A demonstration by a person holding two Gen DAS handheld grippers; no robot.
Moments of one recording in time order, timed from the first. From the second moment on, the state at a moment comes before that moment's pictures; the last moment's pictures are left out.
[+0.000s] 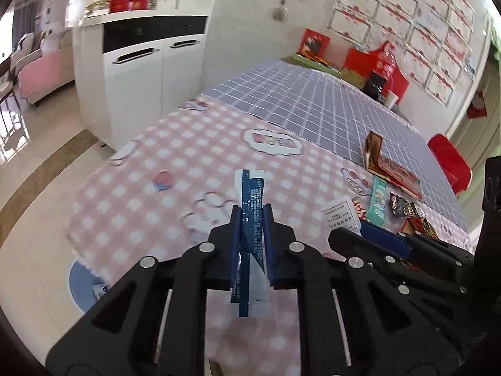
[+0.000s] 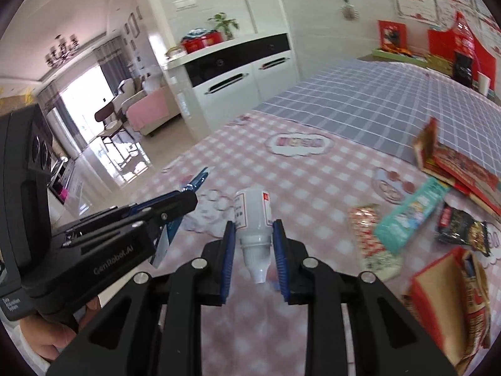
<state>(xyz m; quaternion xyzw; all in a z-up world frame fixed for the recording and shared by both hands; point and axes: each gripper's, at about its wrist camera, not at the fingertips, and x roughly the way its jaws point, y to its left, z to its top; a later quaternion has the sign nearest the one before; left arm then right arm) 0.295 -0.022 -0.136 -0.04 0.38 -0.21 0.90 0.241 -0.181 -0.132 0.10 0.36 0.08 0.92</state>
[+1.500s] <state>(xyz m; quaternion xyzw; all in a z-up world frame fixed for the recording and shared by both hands) 0.316 0.334 -0.238 -0.20 0.41 0.10 0.88 0.367 0.192 -0.222 -0.04 0.43 0.30 0.85</state>
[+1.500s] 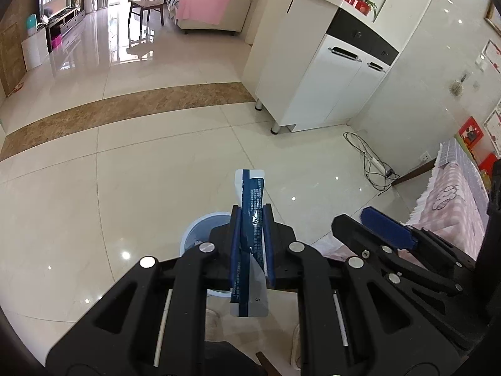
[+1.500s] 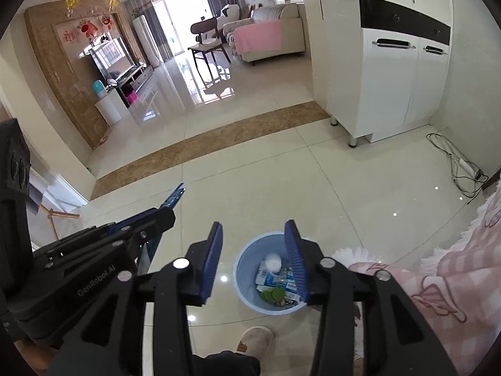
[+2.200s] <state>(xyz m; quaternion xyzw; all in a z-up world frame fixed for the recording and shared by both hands) 0.335 0.316 -0.240 -0.18 0.42 0.08 0.88 0.350 0.168 -0.197 -0.04 0.38 0.26 0.89</state>
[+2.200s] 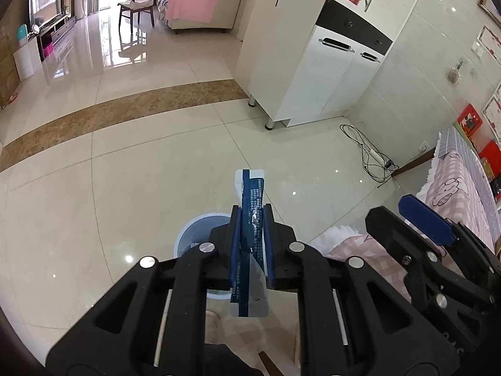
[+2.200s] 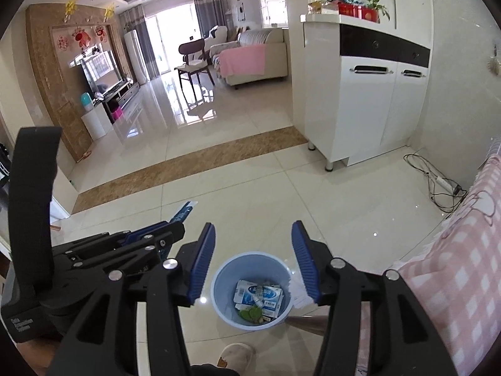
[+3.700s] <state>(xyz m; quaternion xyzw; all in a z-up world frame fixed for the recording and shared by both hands) 0.263 0.031 -0.119 -0.07 0.36 -0.12 0.92 0.209 -0.135 -0.093 0.06 0.27 0.04 0.96</state>
